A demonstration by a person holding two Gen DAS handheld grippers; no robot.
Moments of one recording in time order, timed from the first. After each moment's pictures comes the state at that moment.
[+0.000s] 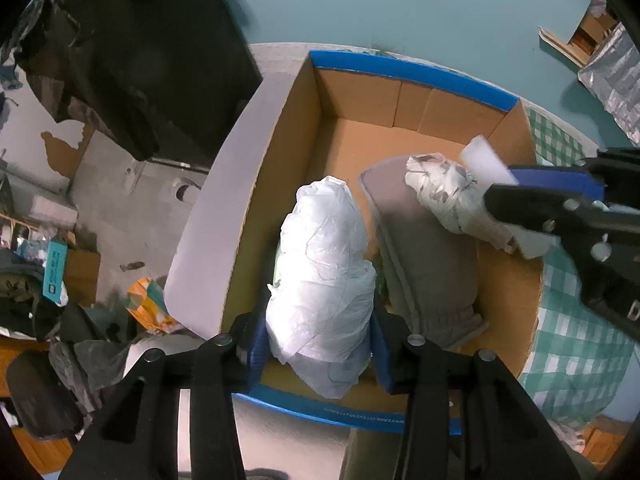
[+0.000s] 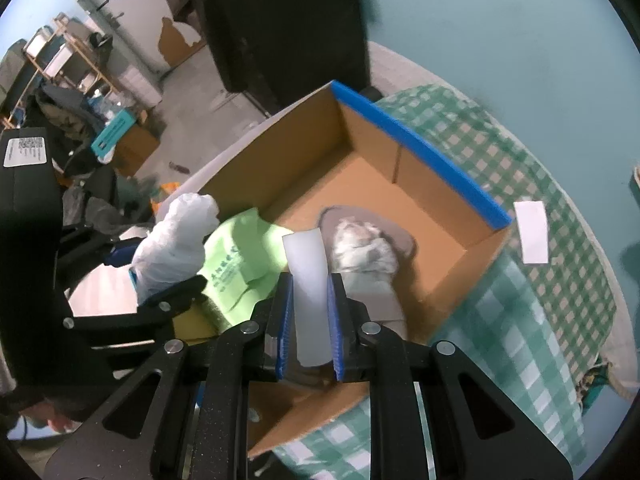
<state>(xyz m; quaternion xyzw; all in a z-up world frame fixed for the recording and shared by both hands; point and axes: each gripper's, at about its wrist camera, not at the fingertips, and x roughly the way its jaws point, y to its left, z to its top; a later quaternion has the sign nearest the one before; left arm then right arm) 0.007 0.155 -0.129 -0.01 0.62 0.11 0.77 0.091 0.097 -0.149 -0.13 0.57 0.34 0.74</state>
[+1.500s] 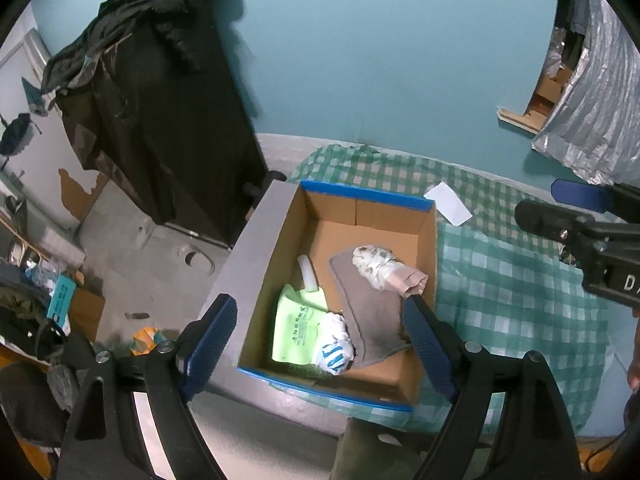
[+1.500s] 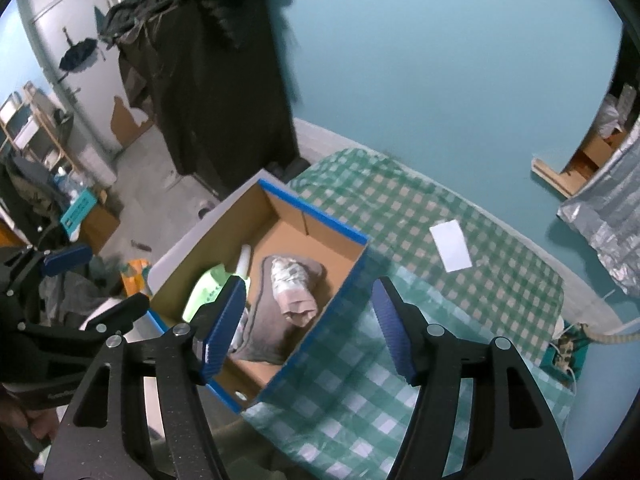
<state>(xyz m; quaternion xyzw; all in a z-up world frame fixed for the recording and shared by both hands) -0.036 0.118 0.006 -0.01 0.50 0.11 0.86 0.049 0.010 -0.015 -0.09 0.47 0.23 0.85</state>
